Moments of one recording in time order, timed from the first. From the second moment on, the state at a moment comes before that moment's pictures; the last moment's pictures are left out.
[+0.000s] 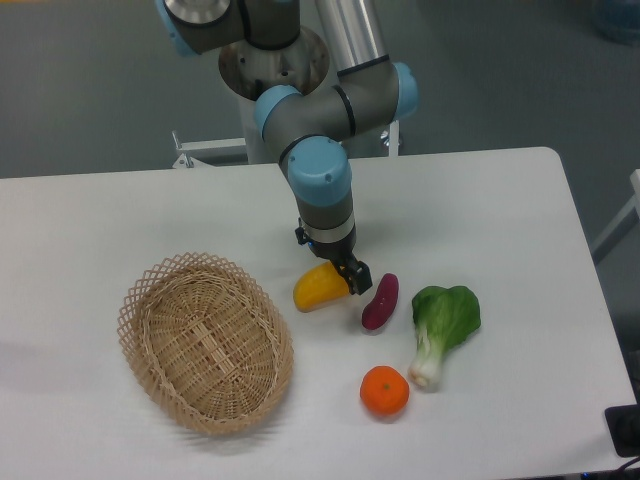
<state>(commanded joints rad) 2.40 -1.88 -2.01 -0.79 1.67 1.34</state>
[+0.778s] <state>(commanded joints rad) 2.40 -1.87 -1.99 -0.78 1.67 1.34</state>
